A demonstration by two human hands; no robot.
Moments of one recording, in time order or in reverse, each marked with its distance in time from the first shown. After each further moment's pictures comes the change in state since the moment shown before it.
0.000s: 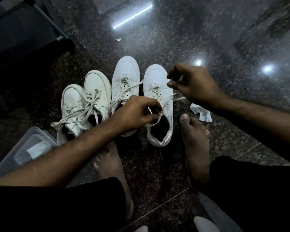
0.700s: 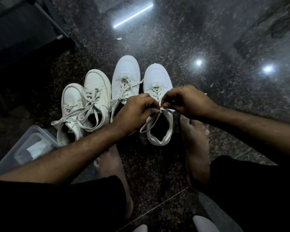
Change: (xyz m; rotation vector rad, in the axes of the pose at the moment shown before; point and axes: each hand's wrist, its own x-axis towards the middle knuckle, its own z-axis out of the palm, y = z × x) left_hand -0.001 -0.008 0.013 0.004 0.150 -0.006; right_hand -0.020 0.009 0.022 -0.140 -0.295 -0.051
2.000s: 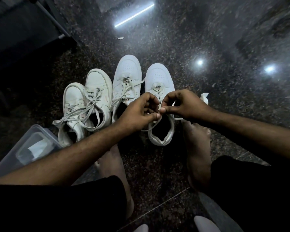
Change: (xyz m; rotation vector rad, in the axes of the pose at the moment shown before) left_hand -0.009 -0.004 0.012 -0.533 -0.095 -0.323; right_hand -0.002 -0.008 0.014 0.441 -0.051 0.201
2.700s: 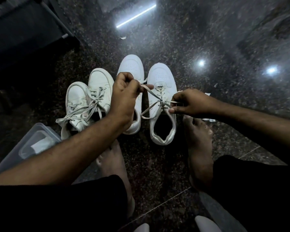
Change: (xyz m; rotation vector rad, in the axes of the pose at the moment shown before) left_hand 0.007 0.043 -0.014 -0.583 0.502 0.046; right_hand 0.008 0.011 -0.021 -0.435 -0.136 -0.049
